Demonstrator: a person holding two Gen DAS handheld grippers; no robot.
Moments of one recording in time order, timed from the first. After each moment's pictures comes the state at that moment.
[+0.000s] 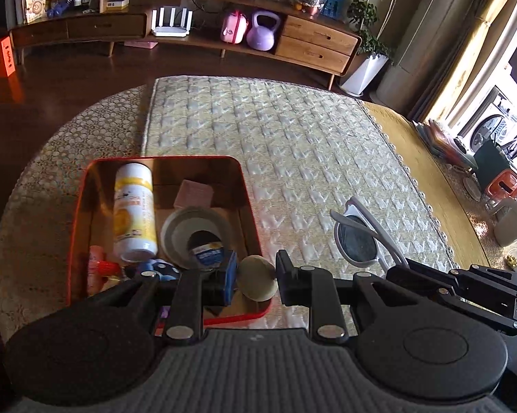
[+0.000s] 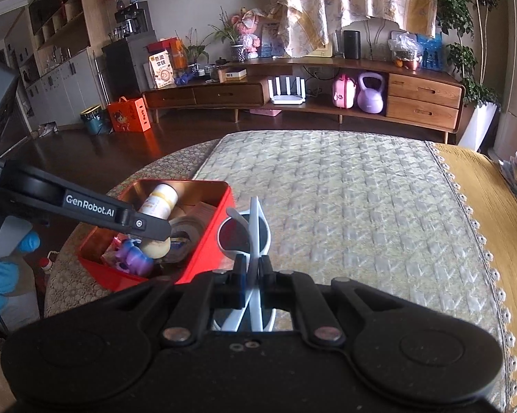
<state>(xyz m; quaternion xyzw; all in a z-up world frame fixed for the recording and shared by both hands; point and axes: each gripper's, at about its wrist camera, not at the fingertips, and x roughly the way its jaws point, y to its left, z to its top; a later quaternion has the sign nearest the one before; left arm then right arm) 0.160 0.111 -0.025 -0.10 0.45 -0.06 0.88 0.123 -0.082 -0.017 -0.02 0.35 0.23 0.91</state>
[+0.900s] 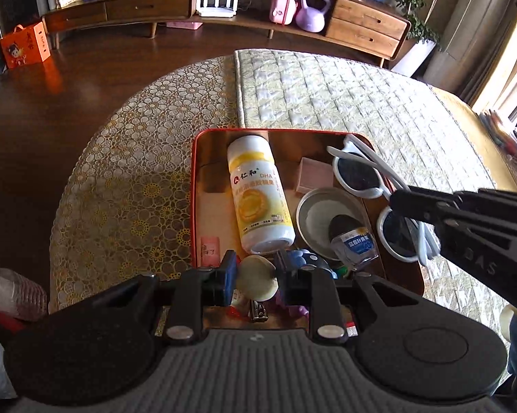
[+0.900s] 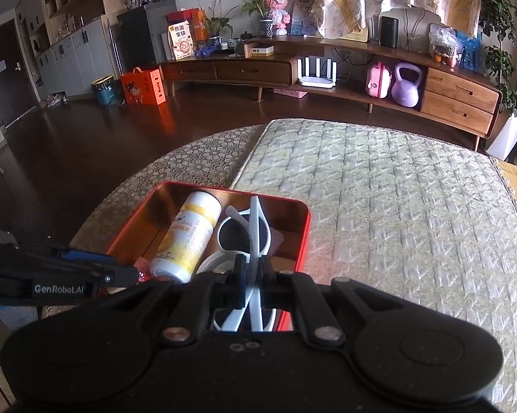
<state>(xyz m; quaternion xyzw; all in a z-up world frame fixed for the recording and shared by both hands) 0.173 0.199 -0.075 -0.07 0.49 0.00 0.87 0.190 0.034 -0.050 -0.06 0.38 0.25 0.89</state>
